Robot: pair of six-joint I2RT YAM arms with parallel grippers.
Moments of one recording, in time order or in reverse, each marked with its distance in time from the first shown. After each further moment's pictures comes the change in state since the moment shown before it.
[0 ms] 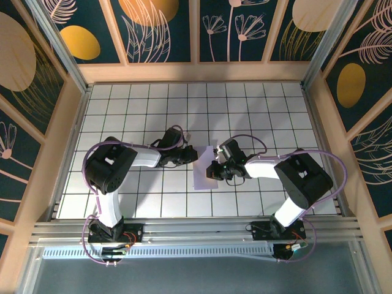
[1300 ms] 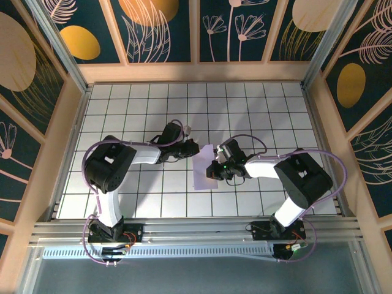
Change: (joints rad) left arm 0.014 0.014 0.057 0.040 0.003 0.005; right arm -0.003 0.004 0.002 -0.001 -0.006 -0.002
